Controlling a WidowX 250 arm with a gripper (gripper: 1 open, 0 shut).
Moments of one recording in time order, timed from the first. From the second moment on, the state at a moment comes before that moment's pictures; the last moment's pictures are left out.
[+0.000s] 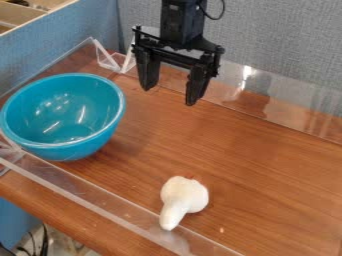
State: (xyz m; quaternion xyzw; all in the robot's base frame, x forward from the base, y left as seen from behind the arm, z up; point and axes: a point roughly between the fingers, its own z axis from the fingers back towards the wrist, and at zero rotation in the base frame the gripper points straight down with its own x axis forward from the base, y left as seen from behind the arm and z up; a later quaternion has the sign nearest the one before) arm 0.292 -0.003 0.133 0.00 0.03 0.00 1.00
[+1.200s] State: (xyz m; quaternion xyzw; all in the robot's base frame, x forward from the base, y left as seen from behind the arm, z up) arm 0.228 -0.037 0.079 -0.02 0.06 -0.25 0.97
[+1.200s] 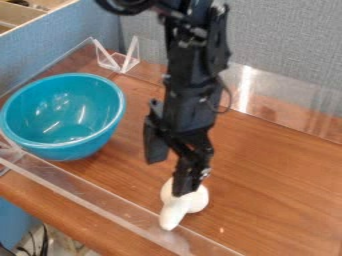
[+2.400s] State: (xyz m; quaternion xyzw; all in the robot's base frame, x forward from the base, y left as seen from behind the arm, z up) arm 0.227 -0.032 0.023 -0.05 0.05 -0.32 0.95
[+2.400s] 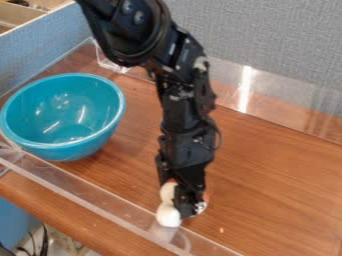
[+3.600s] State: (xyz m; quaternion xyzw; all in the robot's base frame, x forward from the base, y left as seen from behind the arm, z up) arm 0.245 -0.046 0.029 -0.07 0.05 -0.21 0.97
